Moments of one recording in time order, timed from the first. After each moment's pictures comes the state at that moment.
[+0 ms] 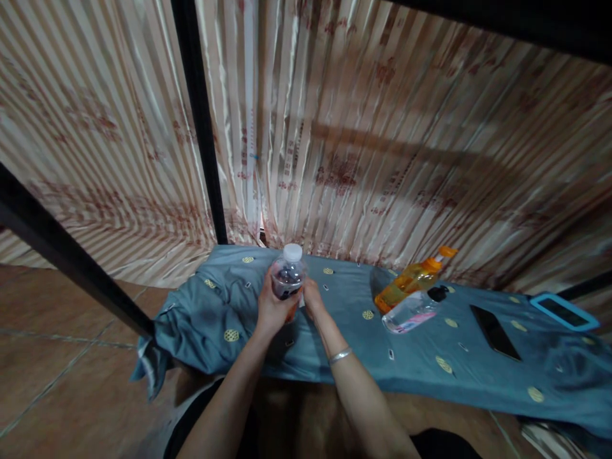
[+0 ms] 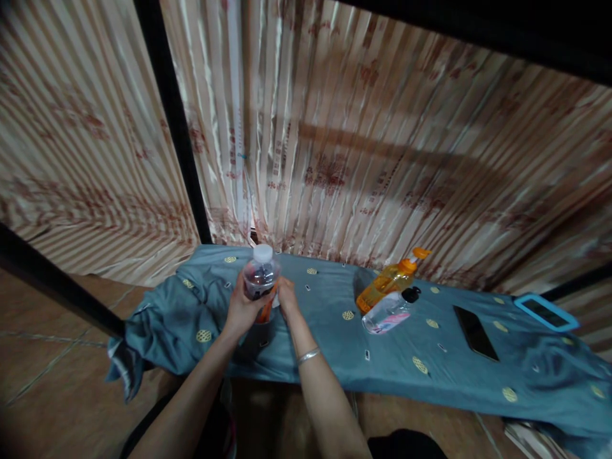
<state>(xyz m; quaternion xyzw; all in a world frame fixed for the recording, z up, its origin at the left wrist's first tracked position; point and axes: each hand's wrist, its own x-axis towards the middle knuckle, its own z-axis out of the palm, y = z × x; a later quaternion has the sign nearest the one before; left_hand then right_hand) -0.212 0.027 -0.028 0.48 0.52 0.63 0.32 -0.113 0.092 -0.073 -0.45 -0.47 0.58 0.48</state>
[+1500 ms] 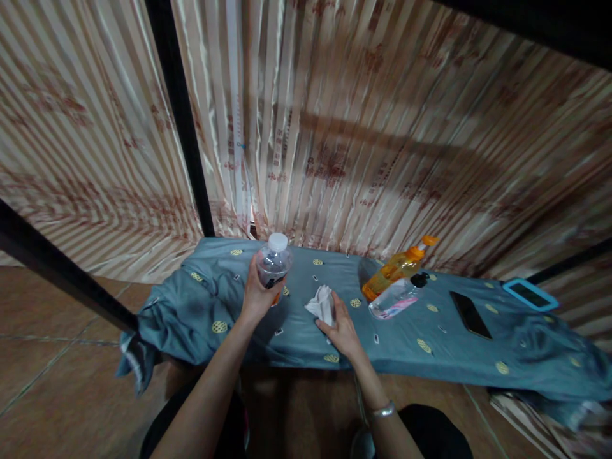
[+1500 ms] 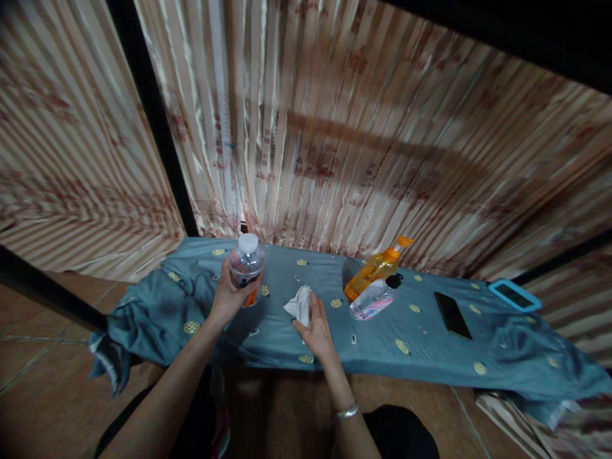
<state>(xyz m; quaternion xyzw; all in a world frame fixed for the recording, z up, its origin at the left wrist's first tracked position) -0.220 0.036 -0.035 0.53 0.52 0.61 0.28 0.014 -0.009 -0.098 -0.60 -0.62 0.32 0.39</state>
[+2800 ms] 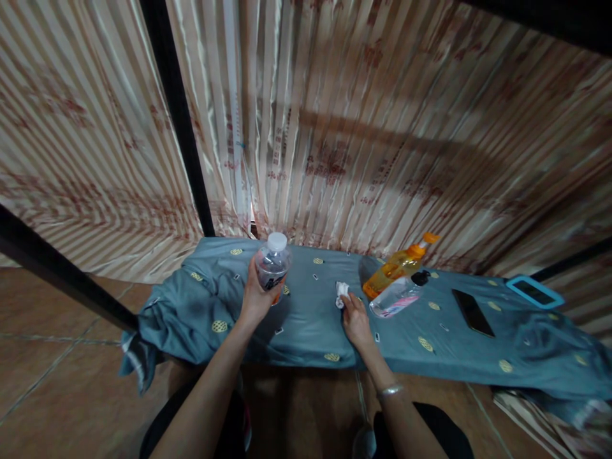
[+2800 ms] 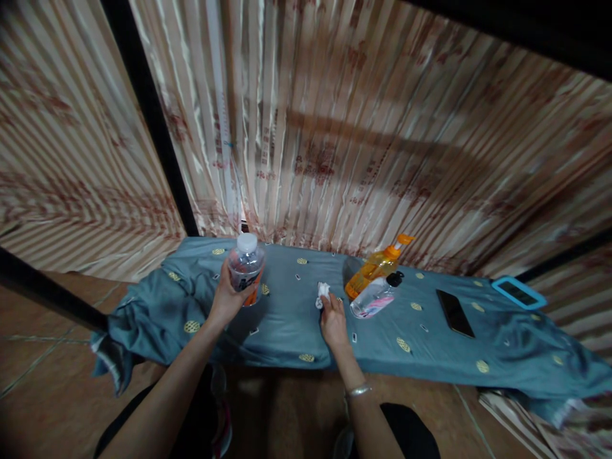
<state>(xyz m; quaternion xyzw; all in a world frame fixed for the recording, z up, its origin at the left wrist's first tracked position) -0.224 0.029 -0.039 0.55 0.54 0.58 0.28 0.064 0.017 -0.139 -0.64 -0.68 0.09 0.35</state>
